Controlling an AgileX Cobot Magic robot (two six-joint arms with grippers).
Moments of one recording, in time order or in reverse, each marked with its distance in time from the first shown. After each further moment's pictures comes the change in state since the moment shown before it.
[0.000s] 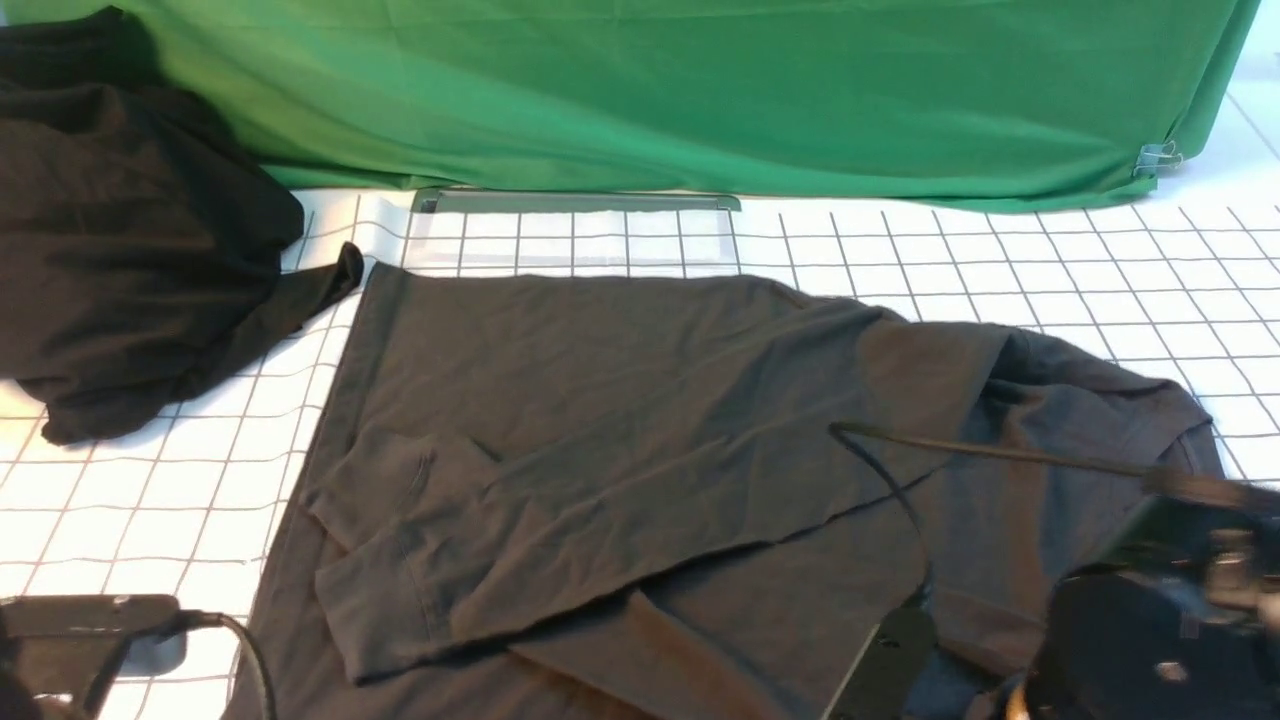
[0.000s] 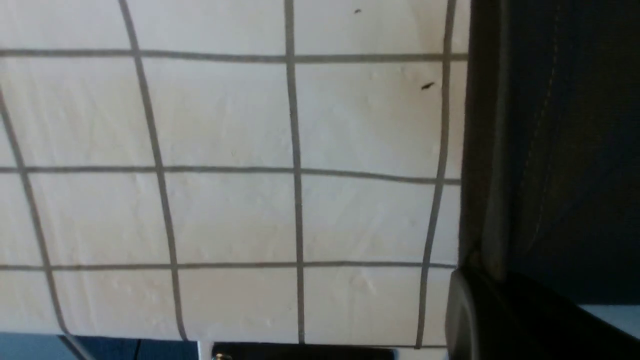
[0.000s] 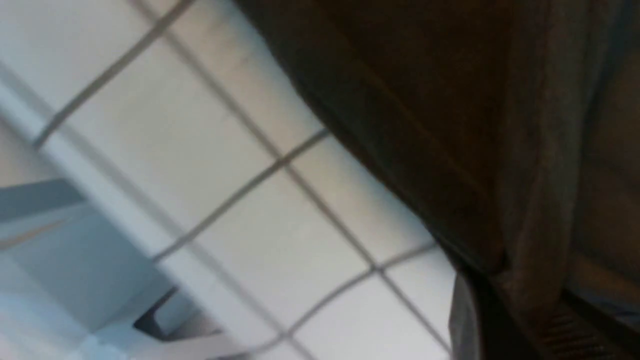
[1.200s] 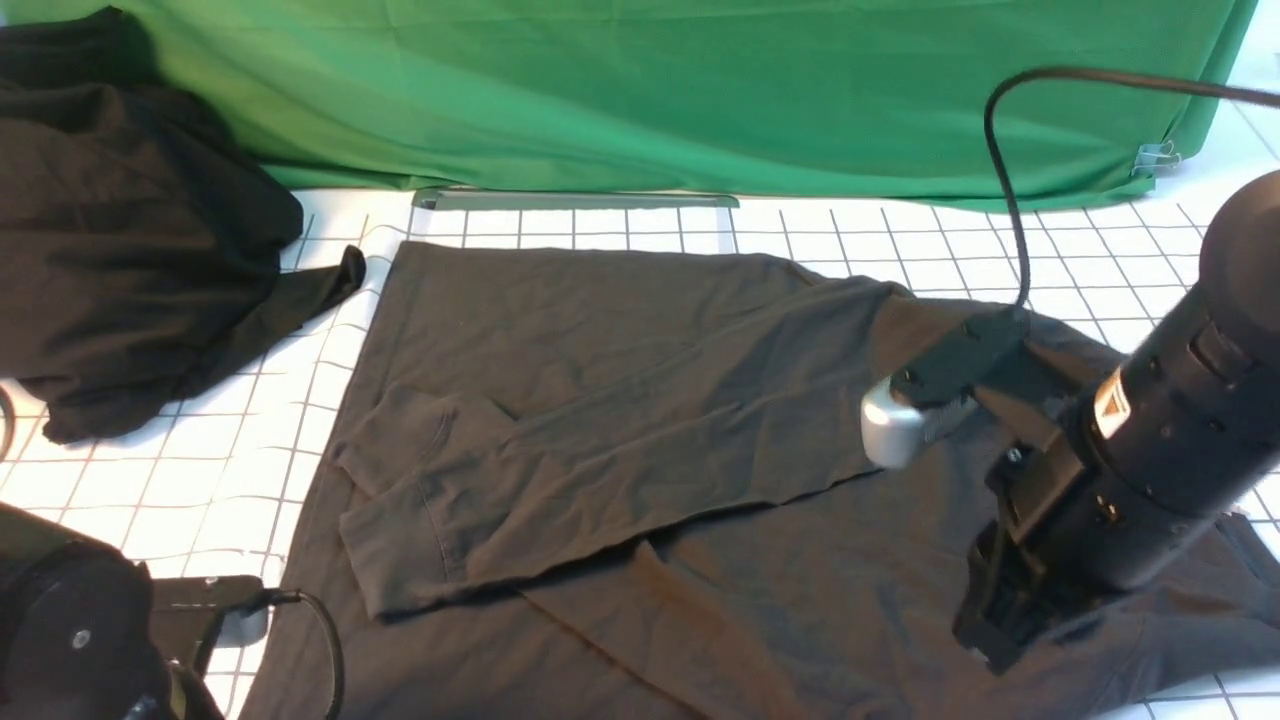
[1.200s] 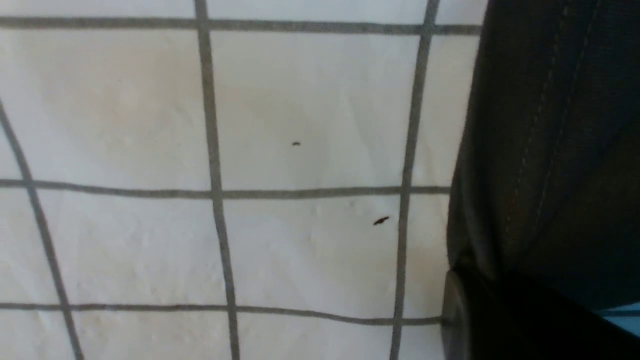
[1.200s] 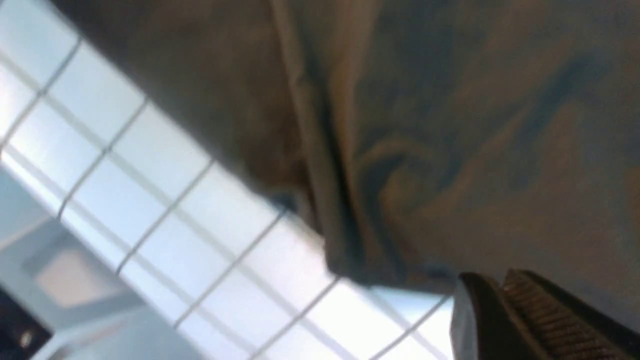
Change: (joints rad) right arm -0.269 -0.004 -0.337 0.105 0.221 -0.104; left arm 0.000 0.283 0.003 -0.029 -0.262 -0.002
